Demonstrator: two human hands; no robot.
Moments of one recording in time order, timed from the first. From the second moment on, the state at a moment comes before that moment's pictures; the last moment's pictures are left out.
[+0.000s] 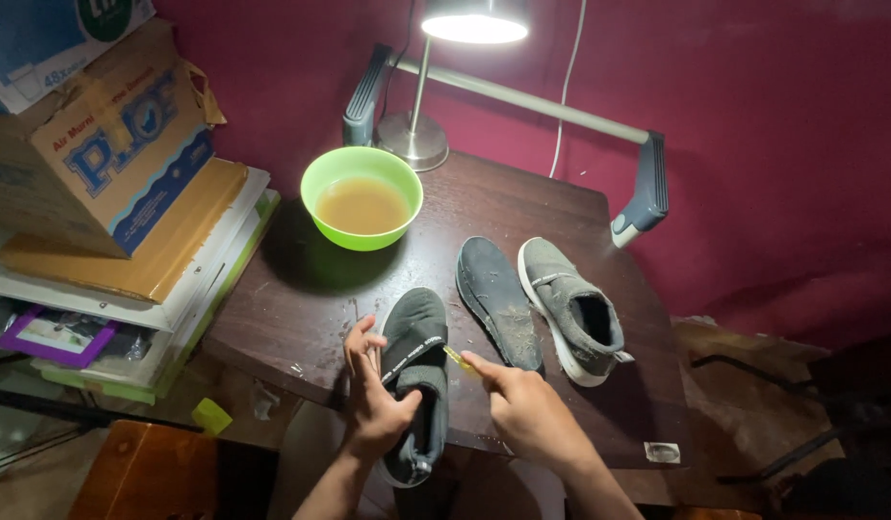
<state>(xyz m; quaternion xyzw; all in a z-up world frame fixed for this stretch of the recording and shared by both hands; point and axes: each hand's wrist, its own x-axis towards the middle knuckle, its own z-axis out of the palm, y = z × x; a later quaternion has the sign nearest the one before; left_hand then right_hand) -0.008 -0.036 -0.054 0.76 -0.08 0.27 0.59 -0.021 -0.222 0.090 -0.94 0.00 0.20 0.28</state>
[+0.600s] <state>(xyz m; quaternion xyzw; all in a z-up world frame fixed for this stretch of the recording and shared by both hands) -0.008 -0.038 -0.036 0.81 -0.07 0.29 0.50 -0.024 -0.186 0.108 -0.94 -0.09 0.27 0.20</state>
